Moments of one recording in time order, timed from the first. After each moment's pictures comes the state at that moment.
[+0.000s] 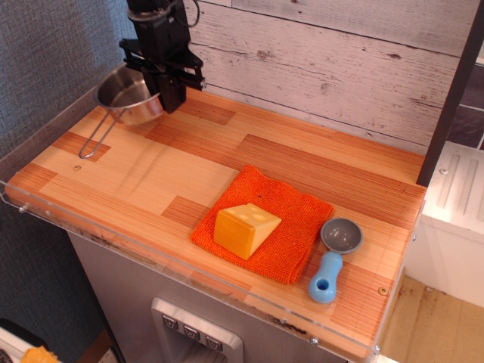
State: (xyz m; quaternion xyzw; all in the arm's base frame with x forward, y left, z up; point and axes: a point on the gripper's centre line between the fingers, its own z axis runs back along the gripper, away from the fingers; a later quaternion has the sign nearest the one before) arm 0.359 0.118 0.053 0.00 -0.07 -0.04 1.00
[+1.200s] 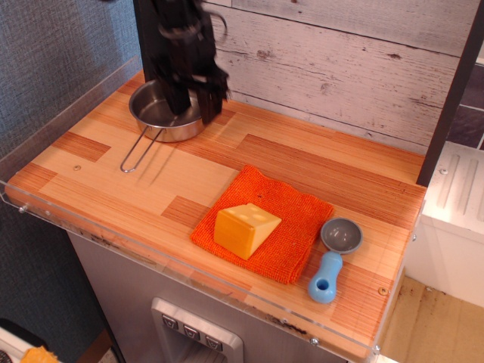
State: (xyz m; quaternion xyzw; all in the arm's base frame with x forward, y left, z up) arm 0.379 0.114 0.047 -0.02 -0.08 -0.03 1.00
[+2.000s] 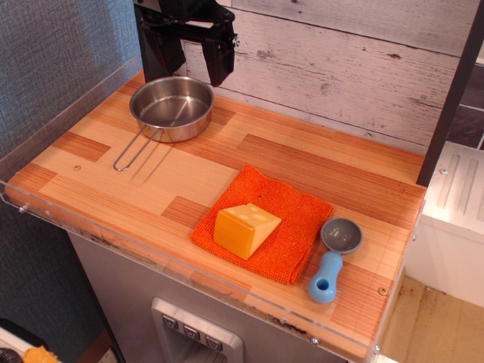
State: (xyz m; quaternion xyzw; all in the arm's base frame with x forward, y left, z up) arm 0.340 0.074 0.119 -0.03 -0.10 -0.02 0.99
